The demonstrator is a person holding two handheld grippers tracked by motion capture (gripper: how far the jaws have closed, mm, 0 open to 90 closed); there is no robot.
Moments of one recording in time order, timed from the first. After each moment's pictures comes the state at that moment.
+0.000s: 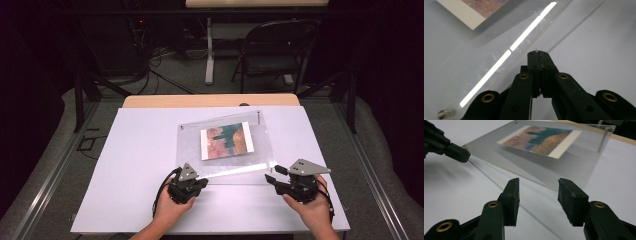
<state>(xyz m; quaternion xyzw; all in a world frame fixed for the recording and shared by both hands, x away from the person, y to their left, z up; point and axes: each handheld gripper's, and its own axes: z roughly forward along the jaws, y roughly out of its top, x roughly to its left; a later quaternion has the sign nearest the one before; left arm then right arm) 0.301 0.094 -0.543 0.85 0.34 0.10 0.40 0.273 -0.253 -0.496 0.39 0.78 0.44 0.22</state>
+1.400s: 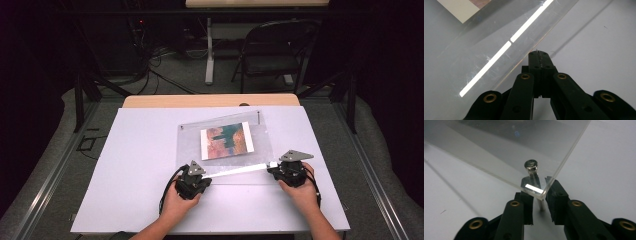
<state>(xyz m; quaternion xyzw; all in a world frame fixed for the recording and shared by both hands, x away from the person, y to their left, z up) 0.317 0.080 -0.555 0.85 0.36 0.08 0.37 0.340 -0.259 -0.556 0.42 0.80 0.39 0.19</state>
